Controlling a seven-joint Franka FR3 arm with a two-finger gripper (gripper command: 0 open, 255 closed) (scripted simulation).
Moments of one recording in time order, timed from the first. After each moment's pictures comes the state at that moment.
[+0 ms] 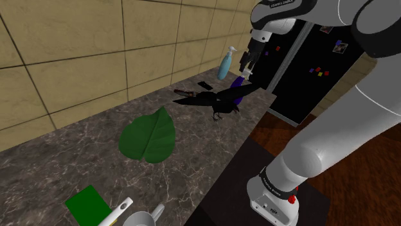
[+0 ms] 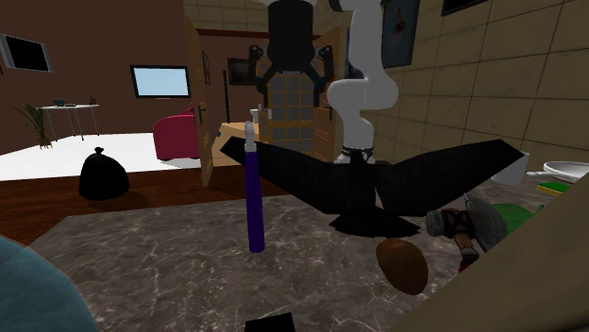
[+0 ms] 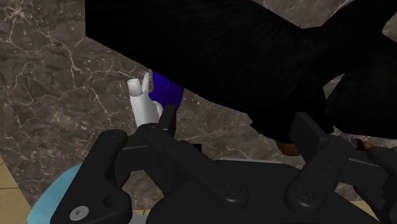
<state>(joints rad) -0.13 -0.09 -0.45 -2.05 -0.04 1.97 -0.56</state>
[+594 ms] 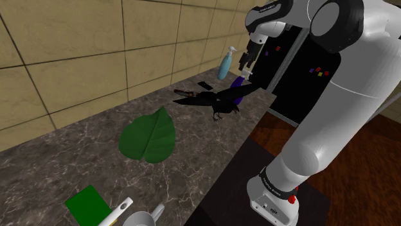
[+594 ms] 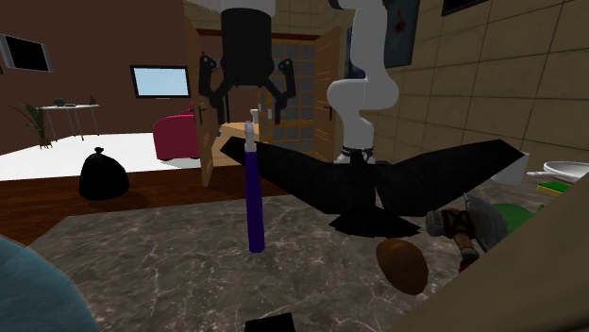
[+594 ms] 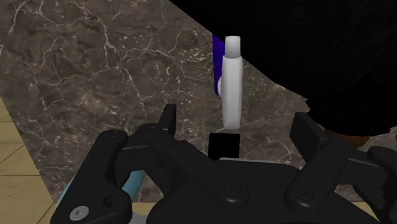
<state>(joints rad) -0.18 0.16 -0.50 -1.85 0.08 2.02 -0.73</state>
